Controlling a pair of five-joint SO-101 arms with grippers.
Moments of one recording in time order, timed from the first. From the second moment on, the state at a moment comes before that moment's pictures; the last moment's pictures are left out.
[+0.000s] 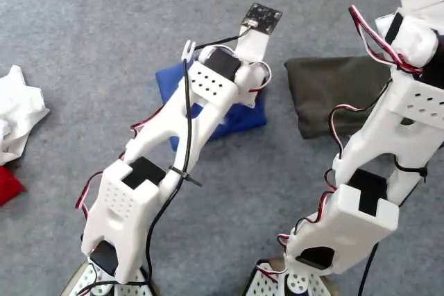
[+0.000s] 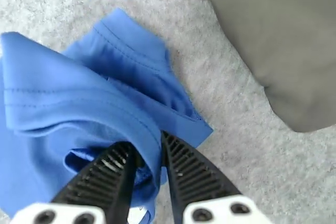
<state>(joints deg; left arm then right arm) 29.5 30.5 -34.9 72.2 6.7 21.8 13.3 -68.3 99.1 35.2</state>
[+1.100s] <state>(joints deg) 15.0 30.4 -51.9 81.4 14.5 16.6 13.8 -64.9 99.1 35.2</state>
